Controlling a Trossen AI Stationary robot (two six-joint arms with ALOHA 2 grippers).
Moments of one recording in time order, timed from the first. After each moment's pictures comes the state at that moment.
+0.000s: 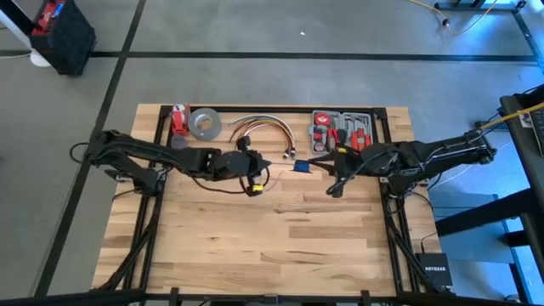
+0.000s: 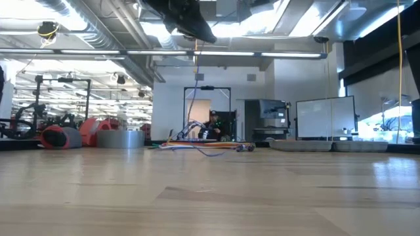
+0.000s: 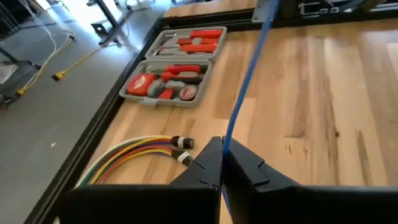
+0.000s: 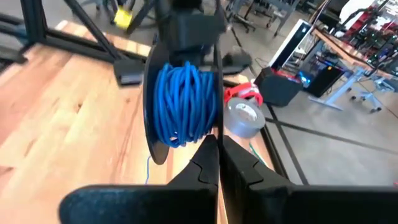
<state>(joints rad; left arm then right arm) -0.10 1.46 1.13 -0.22 -0.48 0.02 0.25 1.04 1.05 -0.35 0.40 -0.23</state>
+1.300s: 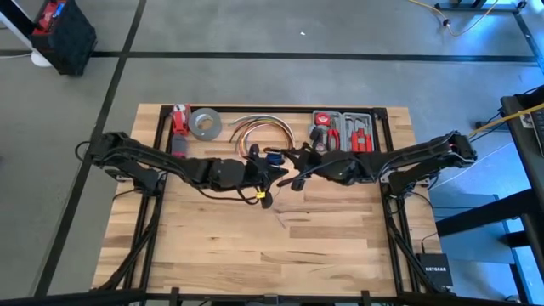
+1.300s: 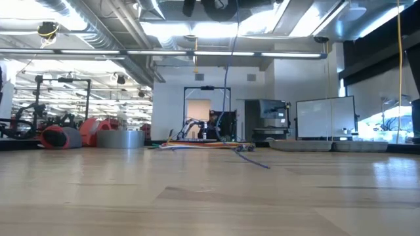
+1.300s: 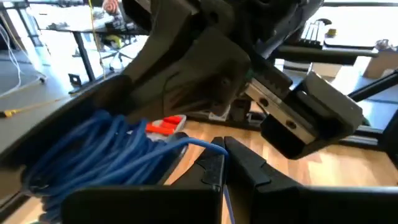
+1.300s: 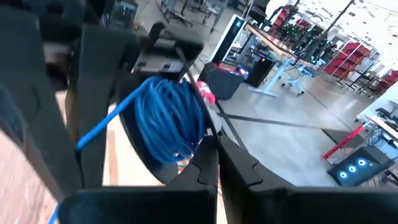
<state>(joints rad) -0.18 1.54 1.14 0.20 -0.47 -0.10 0.18 1.36 1.04 0.07 0.61 -0.27</state>
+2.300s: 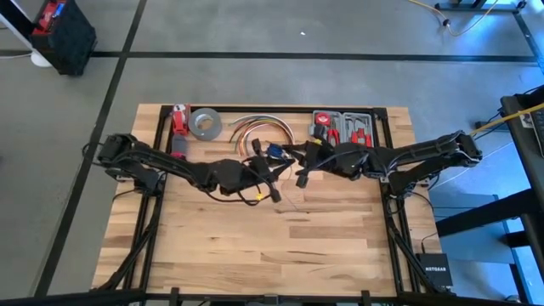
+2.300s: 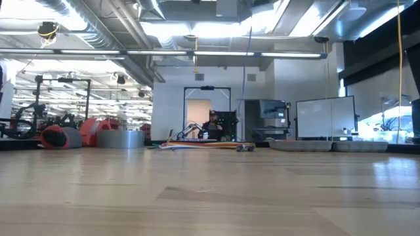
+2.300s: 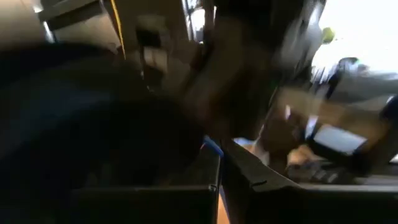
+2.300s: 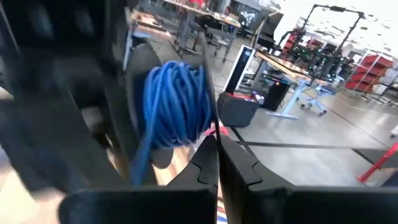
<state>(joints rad) -0.16 1.63 1.14 0.56 -0.60 0.21 0.18 1.30 1.05 0.15 0.50 -0.24</state>
